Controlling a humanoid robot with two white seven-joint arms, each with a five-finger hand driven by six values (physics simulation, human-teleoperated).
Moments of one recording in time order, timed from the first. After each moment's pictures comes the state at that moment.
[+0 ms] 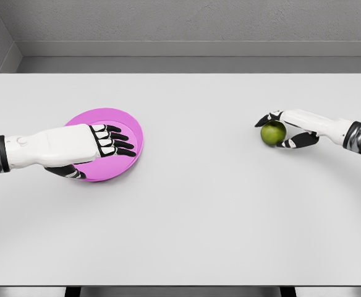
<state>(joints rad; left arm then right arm) -0.58 1.03 -0.76 -1.75 -0.33 -0.61 -0.30 -0.59 -0.62 0.45 -1.01 0.18 -0.61 0.61</state>
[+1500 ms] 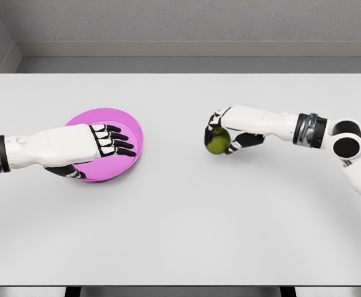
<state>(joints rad) -0.58 1.03 -0.76 -1.75 -0.33 -0.61 -0.30 -0.63 -0.54 0.60 -1.33 0.18 -0.61 0.61</state>
